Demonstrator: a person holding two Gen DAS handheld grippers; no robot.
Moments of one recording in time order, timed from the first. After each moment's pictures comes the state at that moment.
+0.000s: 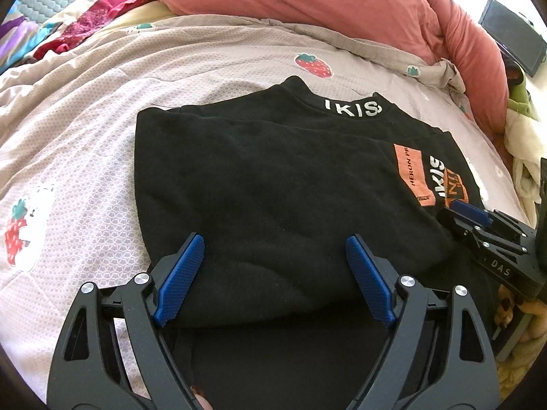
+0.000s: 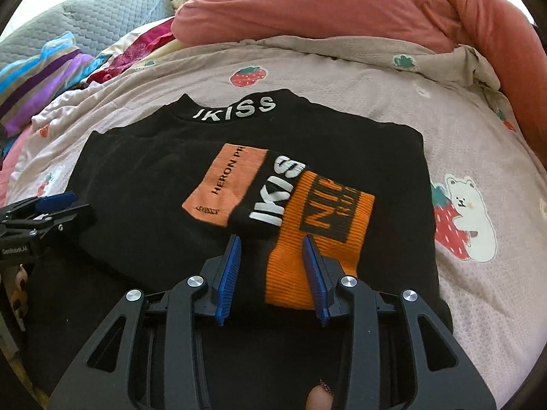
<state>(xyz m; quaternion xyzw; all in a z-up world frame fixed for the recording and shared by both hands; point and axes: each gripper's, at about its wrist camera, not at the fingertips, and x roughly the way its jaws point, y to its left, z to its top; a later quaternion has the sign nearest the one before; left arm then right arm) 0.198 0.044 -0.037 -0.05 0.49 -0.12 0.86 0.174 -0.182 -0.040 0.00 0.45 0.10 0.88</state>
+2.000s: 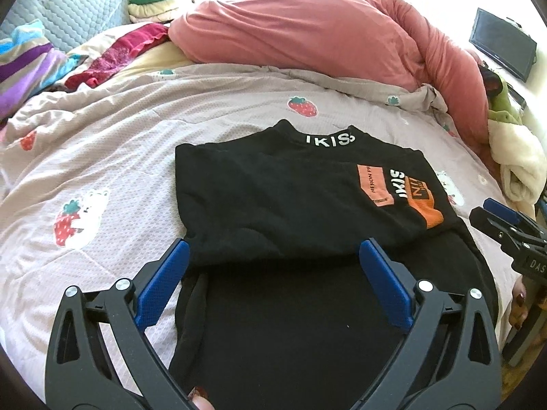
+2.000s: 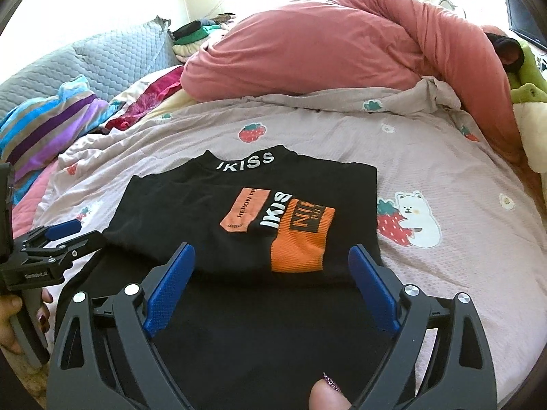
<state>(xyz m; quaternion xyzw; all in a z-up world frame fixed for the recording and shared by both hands) 0.131 0.040 0.022 -0.04 0.41 -0.10 0.90 0.101 -0.206 0.036 0.04 0.38 0.10 0.92</state>
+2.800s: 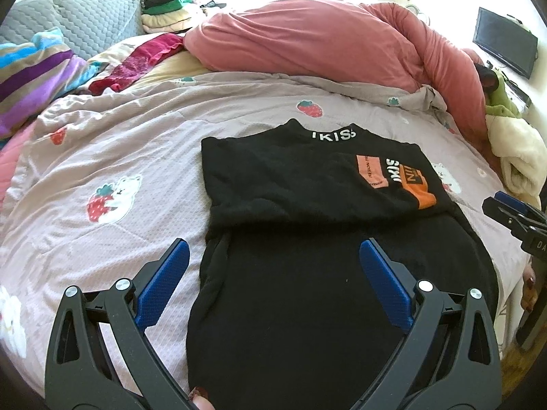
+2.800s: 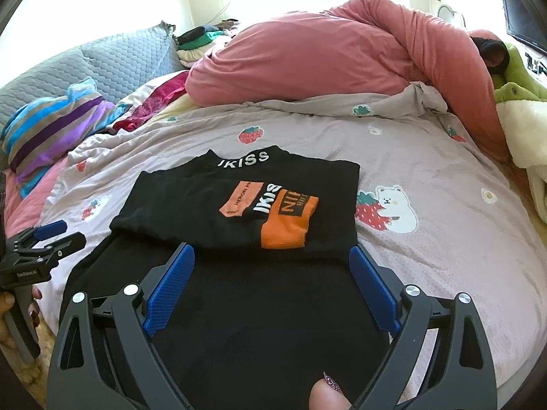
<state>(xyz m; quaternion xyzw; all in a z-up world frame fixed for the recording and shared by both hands) 0.078 0.043 0.035 -0.02 0.40 -0.06 0.91 0.062 -0.224 0.046 0.04 0.37 0.10 0.92</state>
